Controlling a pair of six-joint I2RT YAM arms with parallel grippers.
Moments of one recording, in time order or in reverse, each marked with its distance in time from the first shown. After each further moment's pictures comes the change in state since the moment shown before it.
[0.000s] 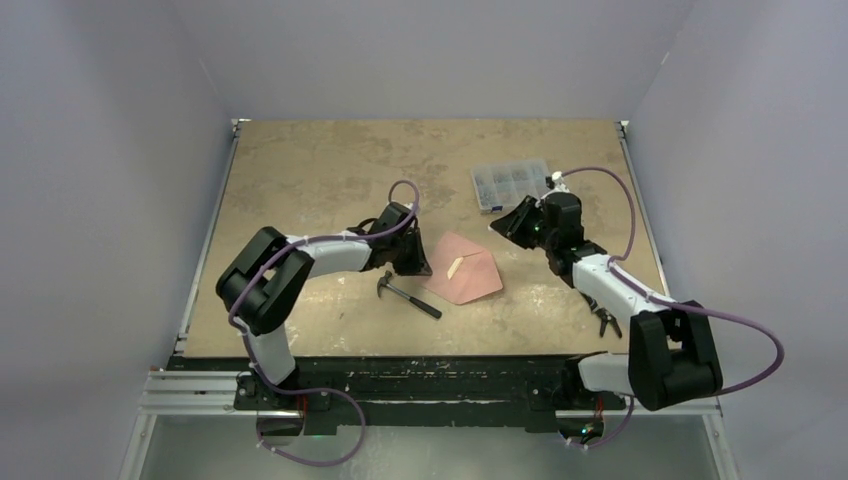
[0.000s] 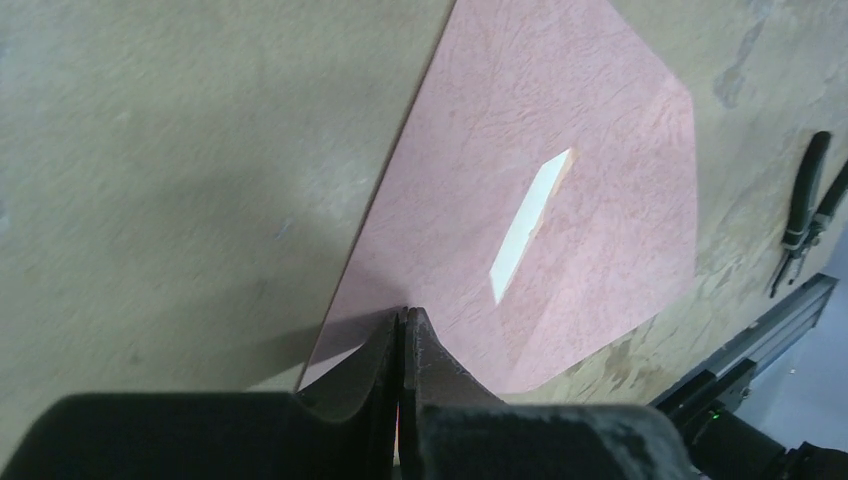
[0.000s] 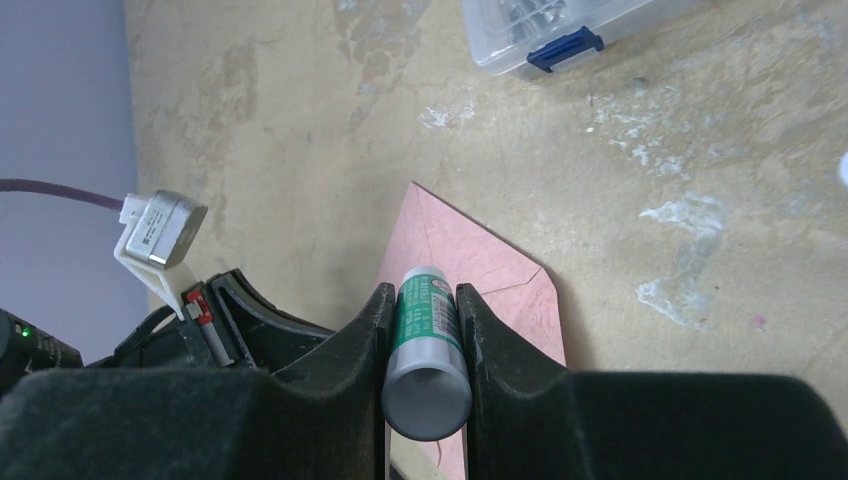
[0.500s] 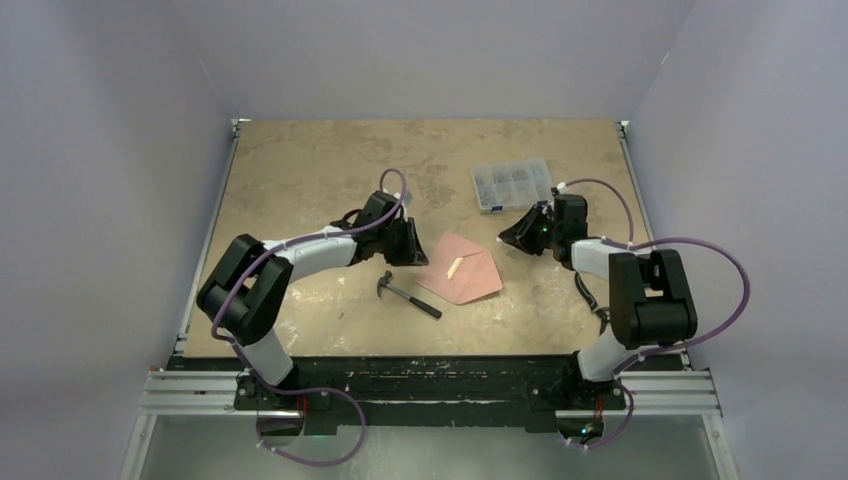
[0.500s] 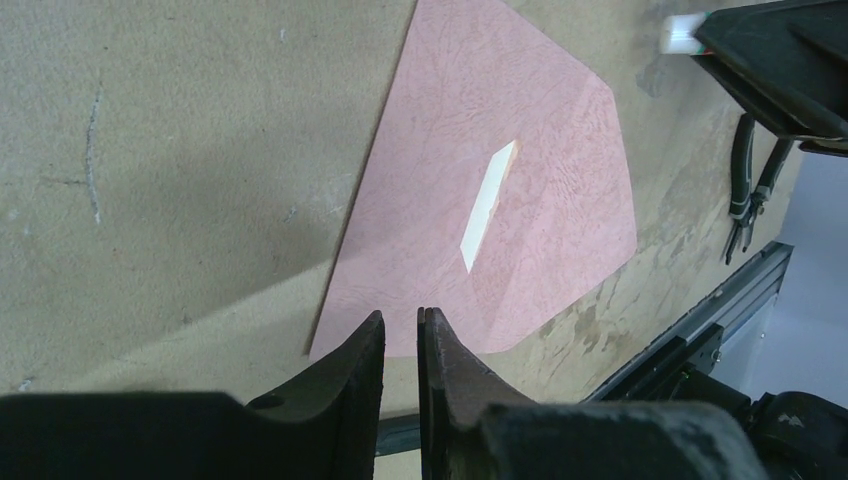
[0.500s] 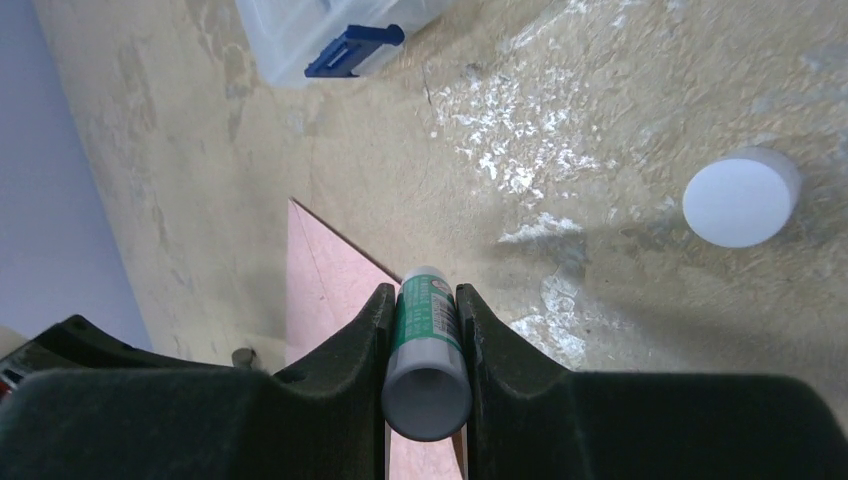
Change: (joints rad) left arm 0.068 -0.125 -0.022 -0.064 0.060 0.086; right arm -0.169 0.281 0.003 0.104 -0.177 0.010
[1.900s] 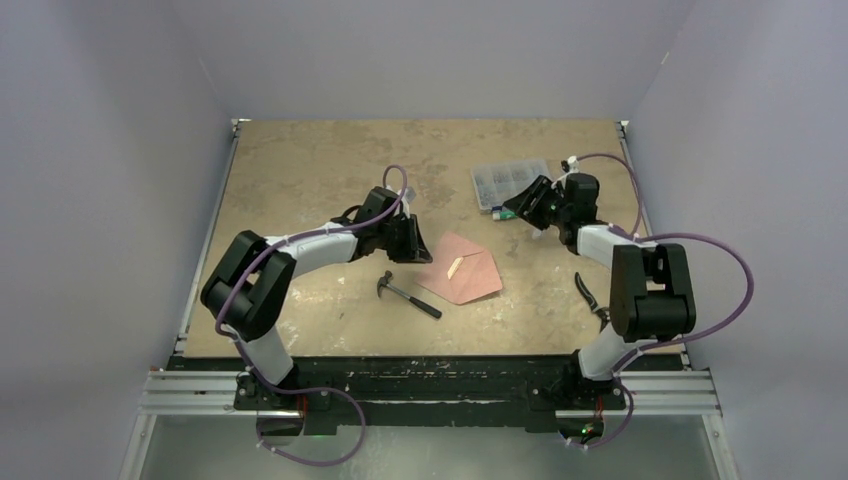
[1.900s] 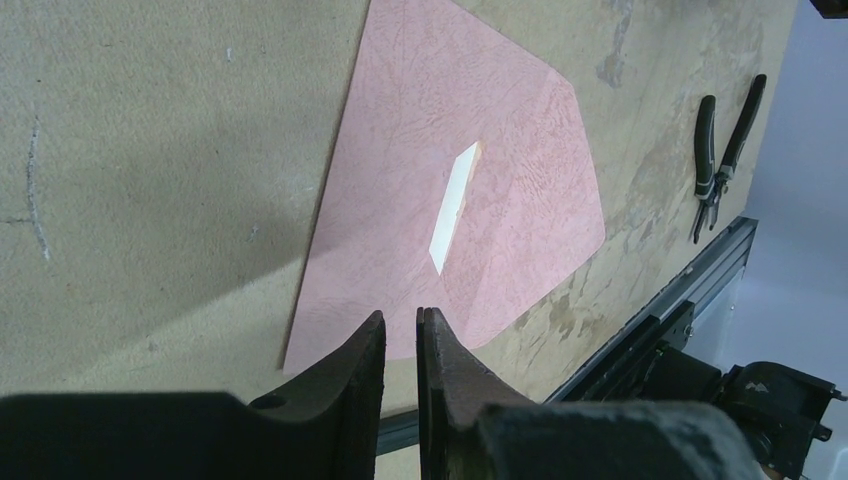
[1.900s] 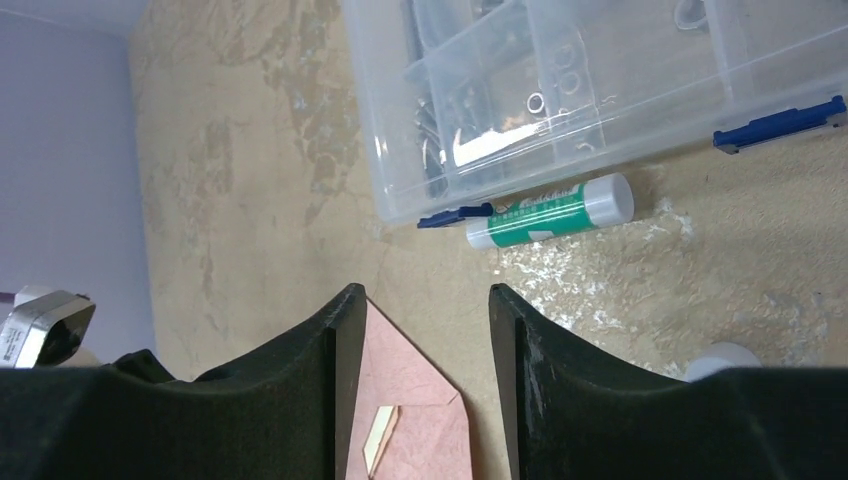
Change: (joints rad) left arm 0.019 0.026 0.031 0.017 0.093 0.015; right arm -0.061 0.069 0.132 0.089 -0.051 -0.060
